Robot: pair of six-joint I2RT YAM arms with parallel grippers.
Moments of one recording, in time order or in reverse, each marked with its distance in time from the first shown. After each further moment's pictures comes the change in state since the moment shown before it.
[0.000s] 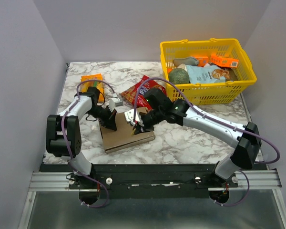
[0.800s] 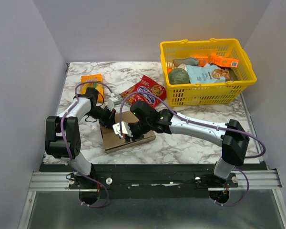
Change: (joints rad) left arm 0.017 -0.004 -0.048 0.089 0.029 -0.145; right arm 0.134 0.127 -0.039 0.161 0.106 0.010
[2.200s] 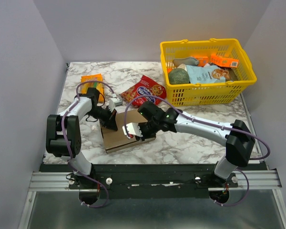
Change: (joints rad) left arm -0.010 0.020 0.007 -0.013 0.010 0.096; right arm -0.064 -0.047 -0.075 -0.165 0.161 -0.087
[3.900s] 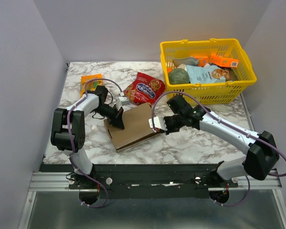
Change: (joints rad) left arm -0.082 0.096 0.081 -0.003 0.053 0.022; right arm -0.286 -0.270 -0.240 -0.091 -0.004 -0.217
